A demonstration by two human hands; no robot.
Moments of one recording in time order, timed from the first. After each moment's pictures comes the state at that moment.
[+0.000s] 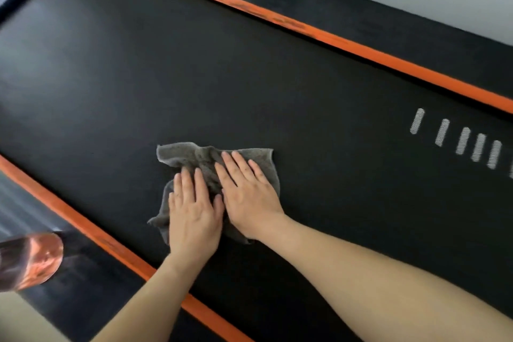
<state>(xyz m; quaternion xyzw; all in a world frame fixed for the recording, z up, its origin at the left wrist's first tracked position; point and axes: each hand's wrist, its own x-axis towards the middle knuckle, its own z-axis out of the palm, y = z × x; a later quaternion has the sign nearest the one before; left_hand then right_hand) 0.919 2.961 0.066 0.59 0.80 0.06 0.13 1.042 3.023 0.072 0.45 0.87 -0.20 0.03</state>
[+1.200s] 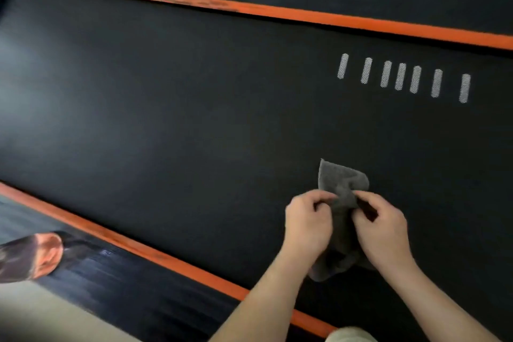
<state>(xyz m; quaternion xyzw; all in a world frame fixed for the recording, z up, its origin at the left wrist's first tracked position) 1.169 2.911 0.141 0.45 0.68 0.14 0.56 1.297 2.877 0.114 0.78 0.41 -0.40 -0.25</state>
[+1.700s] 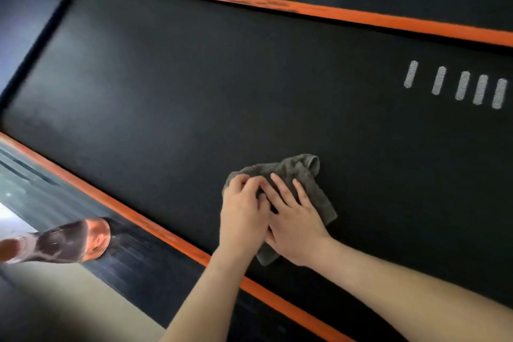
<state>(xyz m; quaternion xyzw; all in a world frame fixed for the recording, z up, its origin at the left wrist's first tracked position) 0.999 2.931 0.126 0.59 0.76 0.10 0.24 1.119 2.926 0.078 0.44 0.87 -0.22 0.03</state>
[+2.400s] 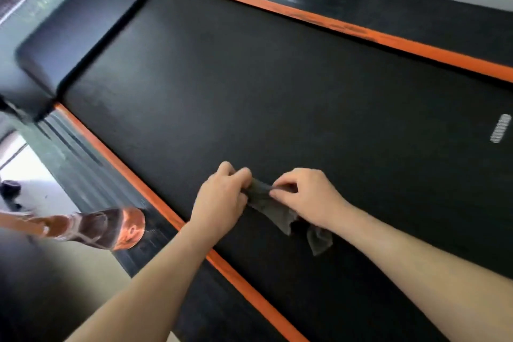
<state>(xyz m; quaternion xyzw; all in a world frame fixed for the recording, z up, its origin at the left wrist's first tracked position) 0.880 2.977 0.146 0.66 0.73 0.00 0.14 1.068 3.037 0.127 0.45 0.74 -0.49 -0.12</state>
